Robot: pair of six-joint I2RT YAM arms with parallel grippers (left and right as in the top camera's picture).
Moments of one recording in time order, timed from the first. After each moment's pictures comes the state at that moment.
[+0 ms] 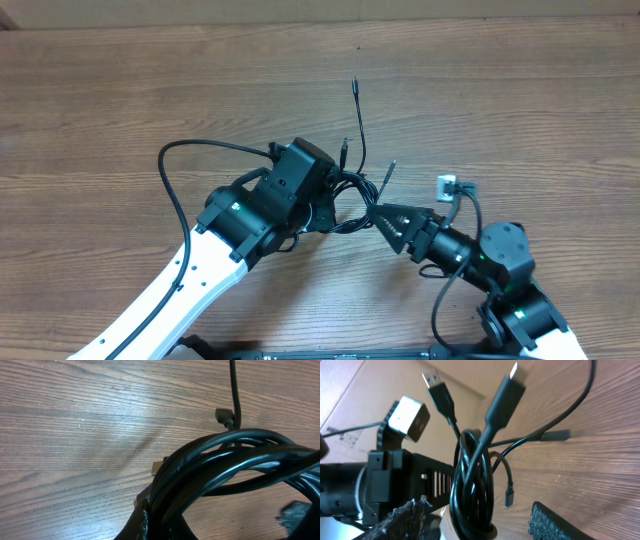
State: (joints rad) left arm -0.69 1.32 1.22 -0.96 0.01 -0.81; right arm 0.44 0.71 0.37 0.15 -0.51 0.97
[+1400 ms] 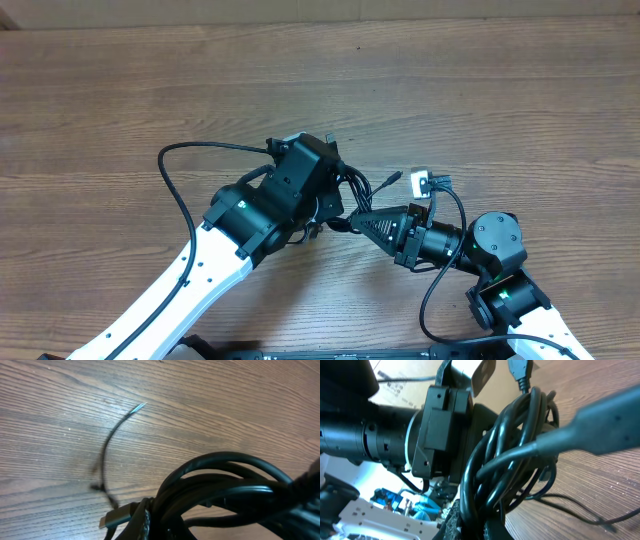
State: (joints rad) left arm -0.69 1.34 1.21 -0.86 -0.04 -0.94; right arm 0.45 0.86 0.36 0.44 -0.80 0.89
